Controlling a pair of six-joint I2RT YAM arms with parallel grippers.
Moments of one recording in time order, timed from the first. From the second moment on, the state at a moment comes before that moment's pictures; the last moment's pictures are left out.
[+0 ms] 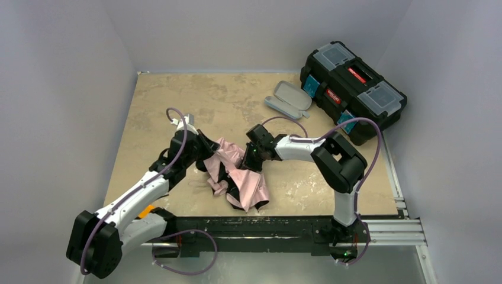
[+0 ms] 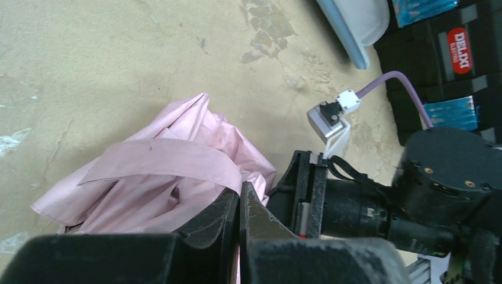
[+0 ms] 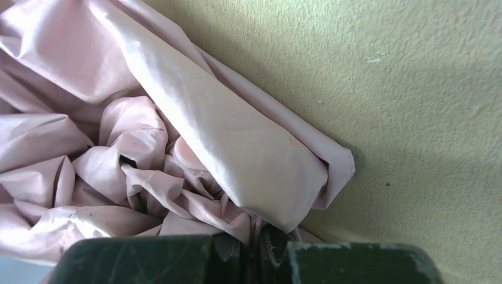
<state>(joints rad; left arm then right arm) -0.45 1.00 0.55 -0.02 -0.03 -0.83 0.80 1.93 1.13 -0.25 -0.29 1.09</state>
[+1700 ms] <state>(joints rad) -0.27 1.13 0.83 -0.17 0.29 -0.54 0.64 1.60 1.08 0.14 -0.71 0.52</state>
